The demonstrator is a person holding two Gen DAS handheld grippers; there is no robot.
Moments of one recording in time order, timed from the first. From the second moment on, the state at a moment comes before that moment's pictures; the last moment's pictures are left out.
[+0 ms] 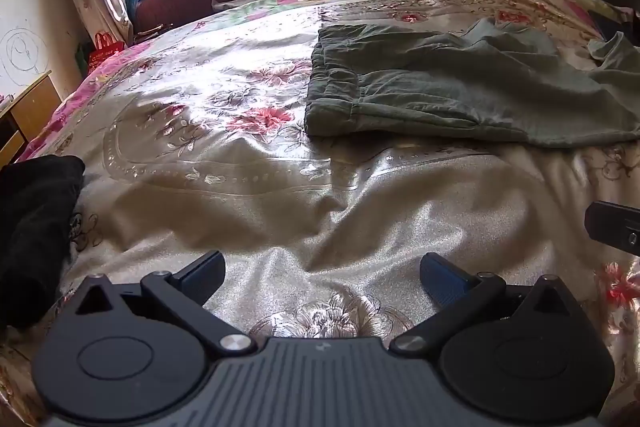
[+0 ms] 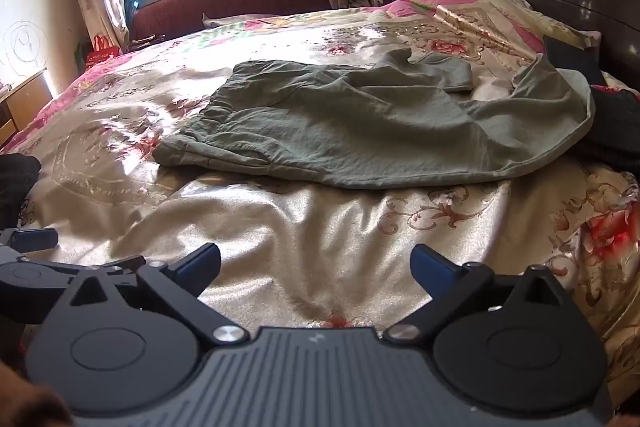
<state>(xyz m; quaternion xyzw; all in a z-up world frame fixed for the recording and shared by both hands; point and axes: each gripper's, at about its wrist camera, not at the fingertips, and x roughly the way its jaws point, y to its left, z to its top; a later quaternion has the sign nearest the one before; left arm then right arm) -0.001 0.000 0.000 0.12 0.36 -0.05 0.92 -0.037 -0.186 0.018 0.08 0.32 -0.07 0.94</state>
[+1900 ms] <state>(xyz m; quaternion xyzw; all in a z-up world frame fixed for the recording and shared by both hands) -0.002 -0.003 -0.002 0.12 0.36 -0.07 0.92 -0.032 -0.185 0.013 0.08 0.34 -0.06 0.94</state>
